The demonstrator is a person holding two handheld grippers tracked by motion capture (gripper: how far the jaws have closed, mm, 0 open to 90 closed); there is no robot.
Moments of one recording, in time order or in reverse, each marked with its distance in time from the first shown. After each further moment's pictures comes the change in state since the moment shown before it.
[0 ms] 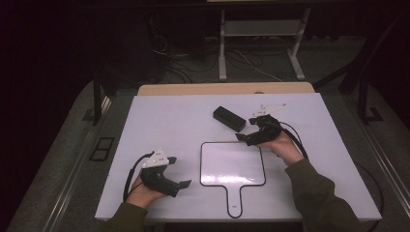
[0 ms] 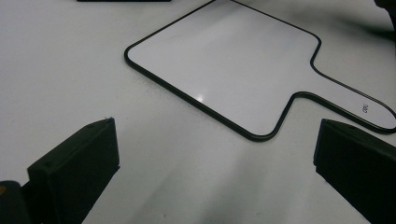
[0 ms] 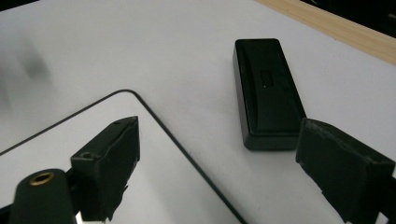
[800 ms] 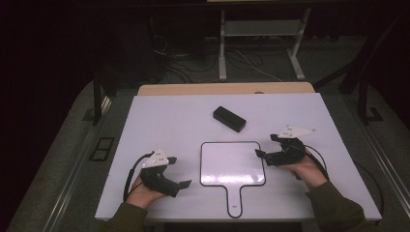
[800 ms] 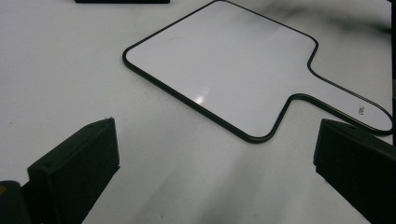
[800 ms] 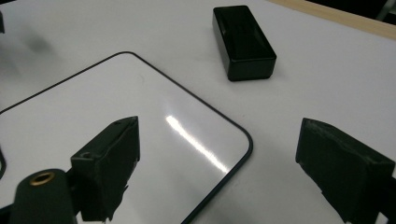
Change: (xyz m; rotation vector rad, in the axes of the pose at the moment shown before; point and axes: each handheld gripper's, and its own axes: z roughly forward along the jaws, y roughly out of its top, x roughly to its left) left arm -0.001 0.000 0.000 -0.002 -0.007 -0.004; right arm 0.016 -0.062 -0.057 -0.054 -0.087 0.057
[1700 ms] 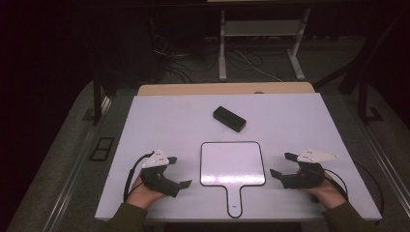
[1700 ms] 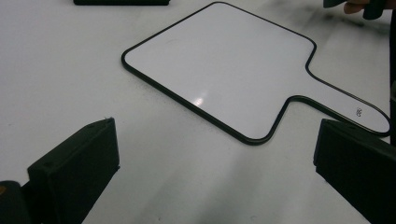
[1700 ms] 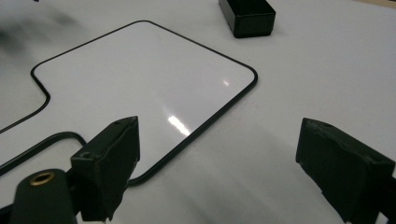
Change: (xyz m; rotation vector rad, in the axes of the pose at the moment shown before) left arm -0.001 0.001 -0.002 -0.006 0.001 -0.003; right arm 0.009 -0.057 -0.045 -0.037 0.007 0.018
